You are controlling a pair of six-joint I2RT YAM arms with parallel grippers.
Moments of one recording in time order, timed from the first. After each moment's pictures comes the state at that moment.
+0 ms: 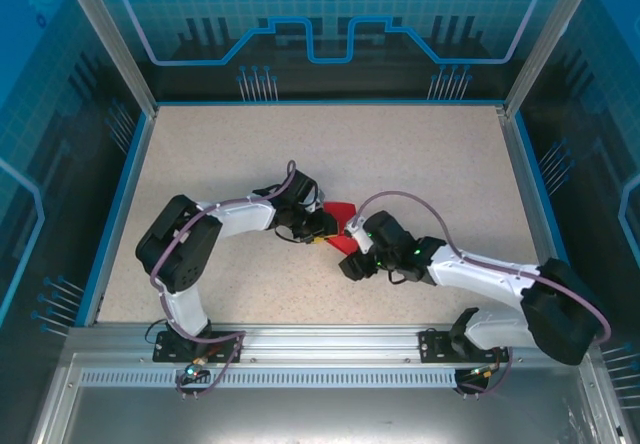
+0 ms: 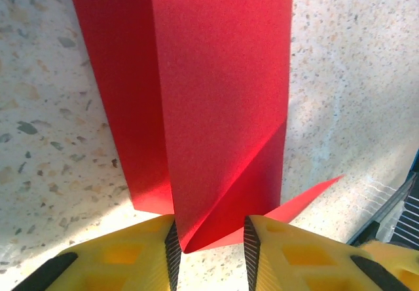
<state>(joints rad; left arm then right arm) -0.57 1.80 1.01 -0.26 0.51 -0.82 0.82 1.29 0.60 -0.22 -0.06 0.14</state>
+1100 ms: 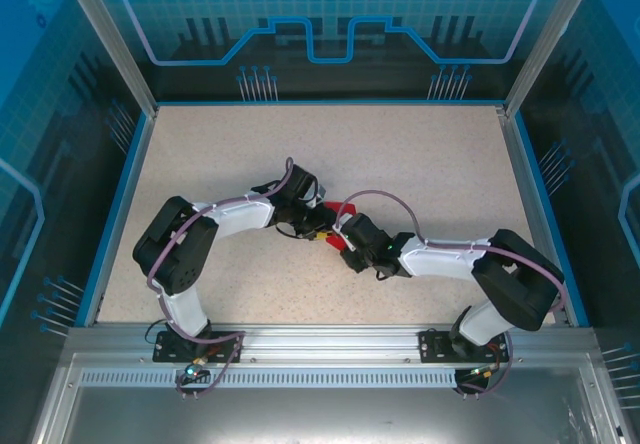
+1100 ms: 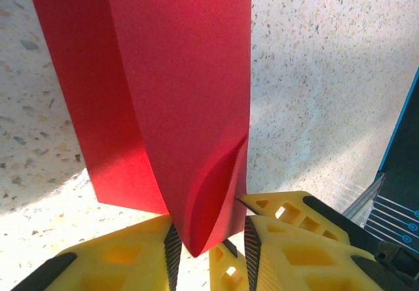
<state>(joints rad) -0.57 1.79 1.04 -0.27 0.54 -0.88 0.86 1.53 0.68 -0.16 0.19 0.11</state>
